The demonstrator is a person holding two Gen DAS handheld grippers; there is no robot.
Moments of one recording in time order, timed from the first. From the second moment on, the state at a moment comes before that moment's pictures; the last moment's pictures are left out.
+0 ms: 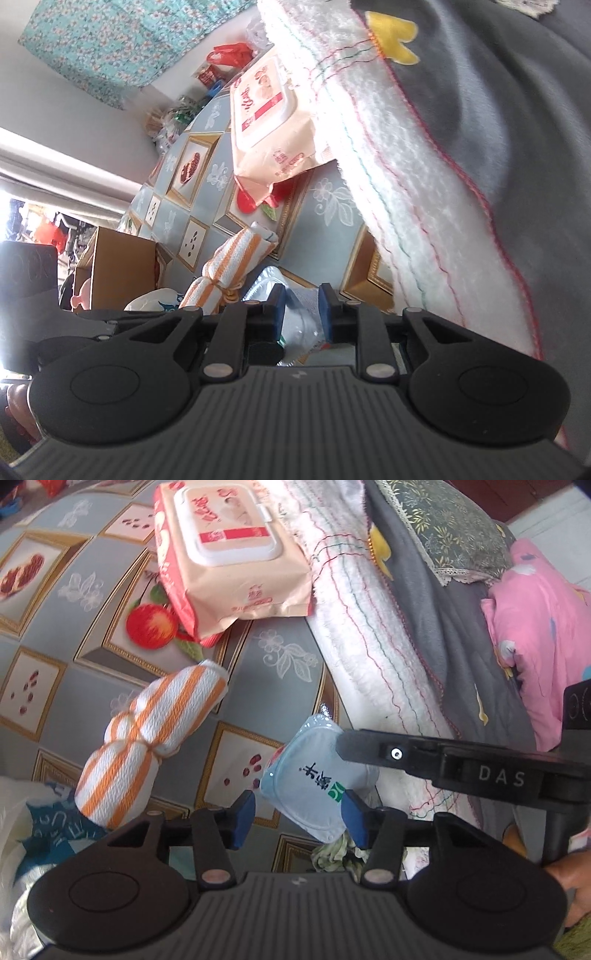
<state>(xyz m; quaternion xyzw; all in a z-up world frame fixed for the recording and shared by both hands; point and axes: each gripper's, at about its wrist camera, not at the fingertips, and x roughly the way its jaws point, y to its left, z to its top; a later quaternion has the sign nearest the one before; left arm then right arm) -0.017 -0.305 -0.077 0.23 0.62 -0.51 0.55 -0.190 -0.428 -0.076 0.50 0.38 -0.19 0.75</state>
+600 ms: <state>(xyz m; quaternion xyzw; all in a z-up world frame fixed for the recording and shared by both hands) -0.009 -0.298 -0.082 0.17 0.65 -0.49 0.55 -0.178 -0.432 -0.081 0.51 0.39 -0.17 0.75</state>
